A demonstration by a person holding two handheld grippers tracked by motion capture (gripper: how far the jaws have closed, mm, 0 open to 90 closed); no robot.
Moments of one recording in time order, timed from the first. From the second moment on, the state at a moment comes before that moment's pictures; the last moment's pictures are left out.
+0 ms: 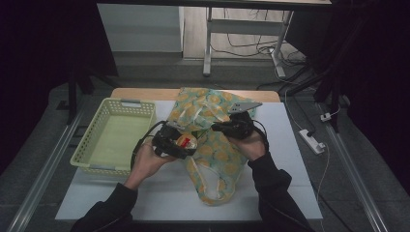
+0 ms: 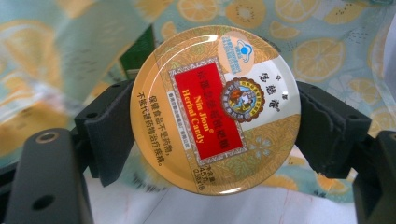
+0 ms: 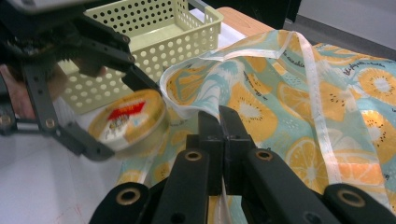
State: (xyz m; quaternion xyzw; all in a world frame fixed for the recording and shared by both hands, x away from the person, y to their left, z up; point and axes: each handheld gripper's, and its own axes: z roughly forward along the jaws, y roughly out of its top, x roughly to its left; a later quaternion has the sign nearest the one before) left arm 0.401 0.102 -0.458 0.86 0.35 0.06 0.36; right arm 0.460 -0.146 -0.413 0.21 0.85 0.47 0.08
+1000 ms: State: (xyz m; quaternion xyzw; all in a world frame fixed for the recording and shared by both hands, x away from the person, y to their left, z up) left arm 0.448 0.053 -0.496 0.87 0.36 0.08 0.33; right arm 0.460 -0.145 -0.414 0.21 0.85 0.47 0.08
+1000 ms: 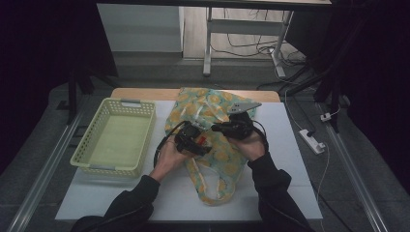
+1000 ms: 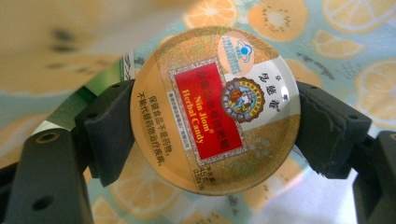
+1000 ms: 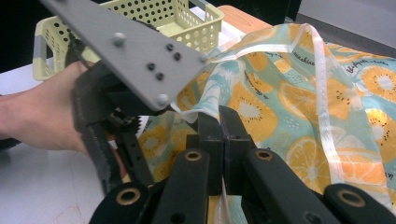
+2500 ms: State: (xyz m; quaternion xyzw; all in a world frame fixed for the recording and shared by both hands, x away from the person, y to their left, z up) left arm 0.431 0.072 -0.493 0.87 0.33 0.06 0.37; right arm 0.462 -0.143 -0.418 0.21 0.86 0.46 0.08
